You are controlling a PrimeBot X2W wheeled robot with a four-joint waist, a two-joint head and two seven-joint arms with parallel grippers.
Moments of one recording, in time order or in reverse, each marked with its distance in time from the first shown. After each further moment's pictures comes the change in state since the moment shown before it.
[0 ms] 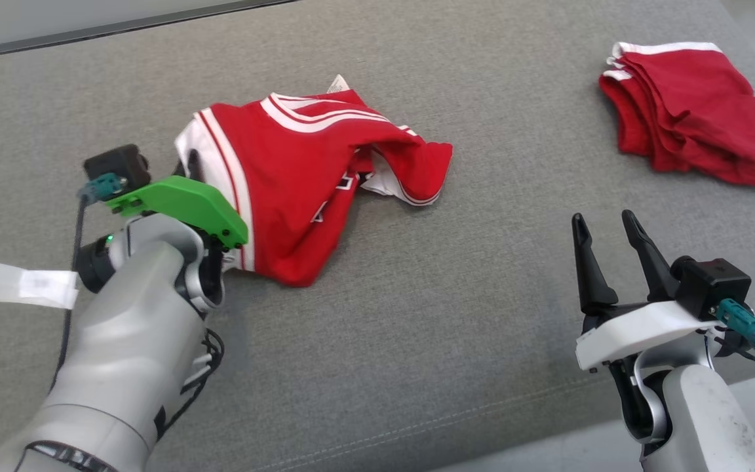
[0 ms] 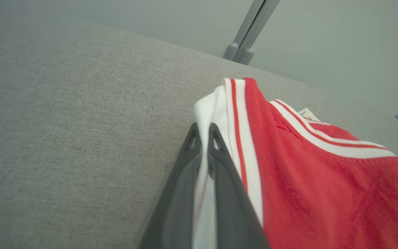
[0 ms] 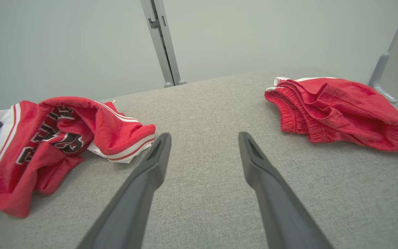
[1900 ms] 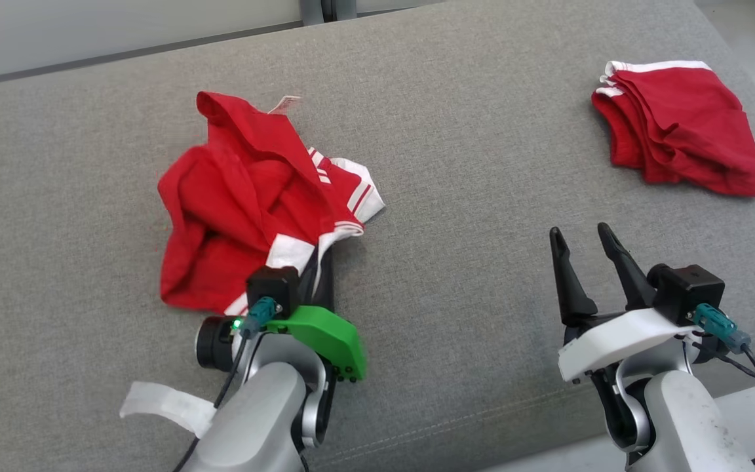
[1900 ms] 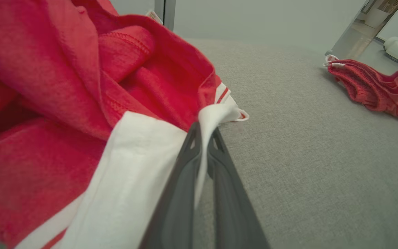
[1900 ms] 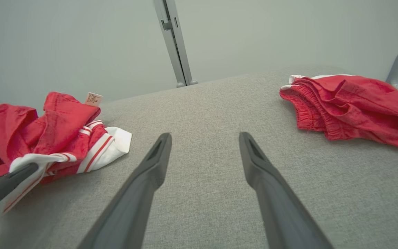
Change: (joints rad) left arm 0.407 -0.069 0.090 -0.483 0.503 0.081 -0.004; right arm 0.002 0.000 0.037 0.035 0.020 0.000 0.000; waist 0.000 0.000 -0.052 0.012
